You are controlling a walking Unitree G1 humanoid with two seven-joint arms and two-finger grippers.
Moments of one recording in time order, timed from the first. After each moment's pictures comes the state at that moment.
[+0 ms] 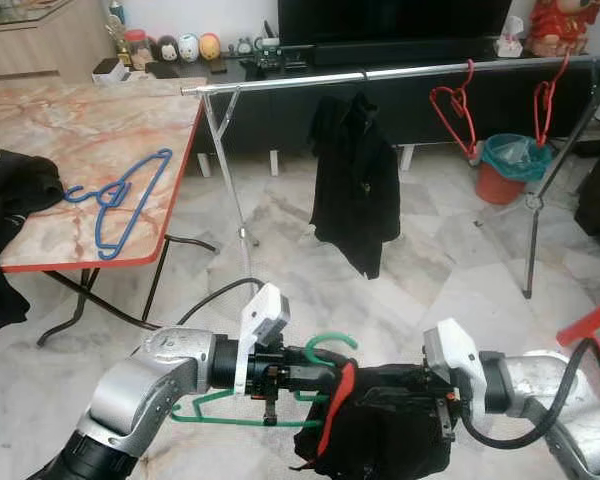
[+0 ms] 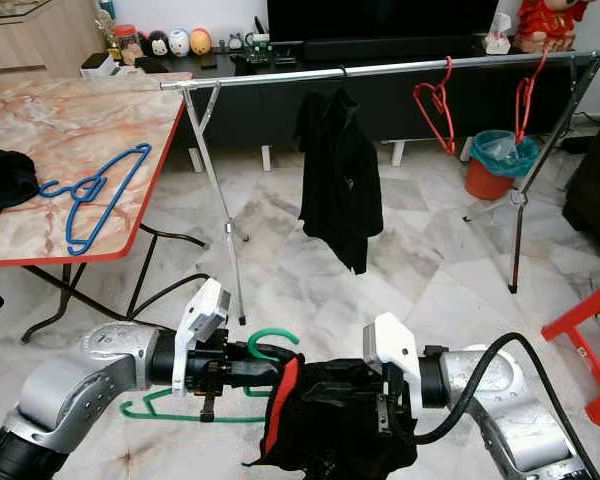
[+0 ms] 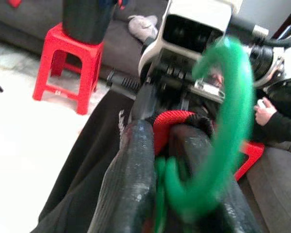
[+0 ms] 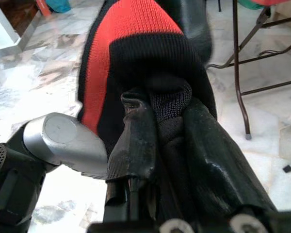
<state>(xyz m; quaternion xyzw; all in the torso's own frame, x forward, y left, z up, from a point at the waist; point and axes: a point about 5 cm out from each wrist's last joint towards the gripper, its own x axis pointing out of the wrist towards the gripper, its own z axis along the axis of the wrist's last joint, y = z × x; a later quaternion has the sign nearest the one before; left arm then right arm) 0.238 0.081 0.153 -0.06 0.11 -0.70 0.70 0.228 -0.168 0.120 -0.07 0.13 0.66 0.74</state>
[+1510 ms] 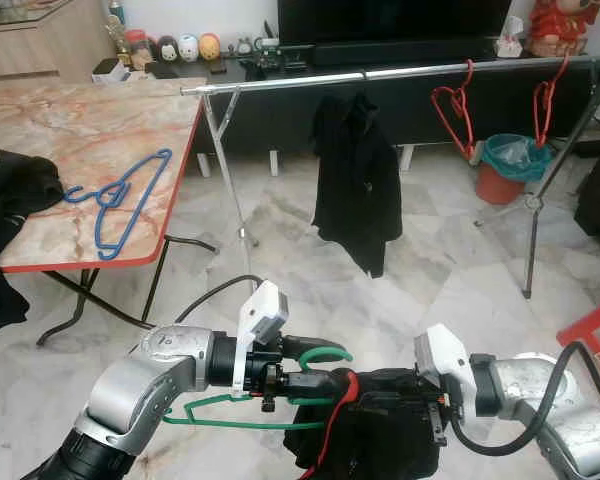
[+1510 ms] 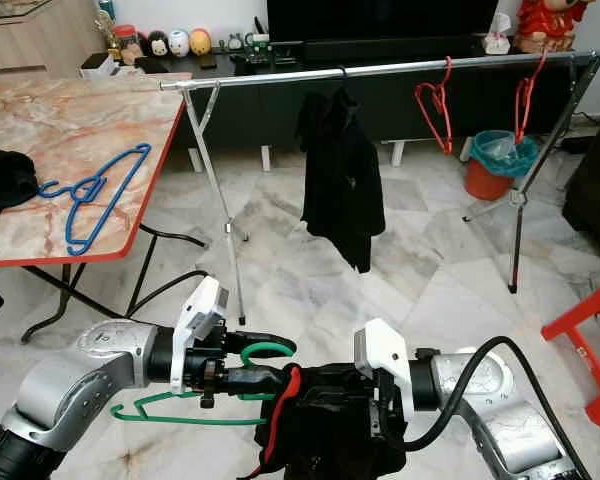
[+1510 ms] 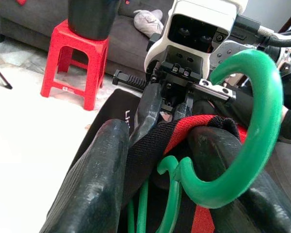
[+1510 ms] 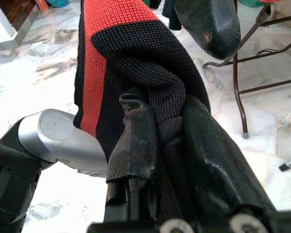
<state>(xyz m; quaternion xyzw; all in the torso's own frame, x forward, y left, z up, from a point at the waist) 0.240 0.089 0.153 -0.04 0.11 -0.70 0.71 0.229 -0.166 0.117 -0.09 0.13 0.65 0.74</state>
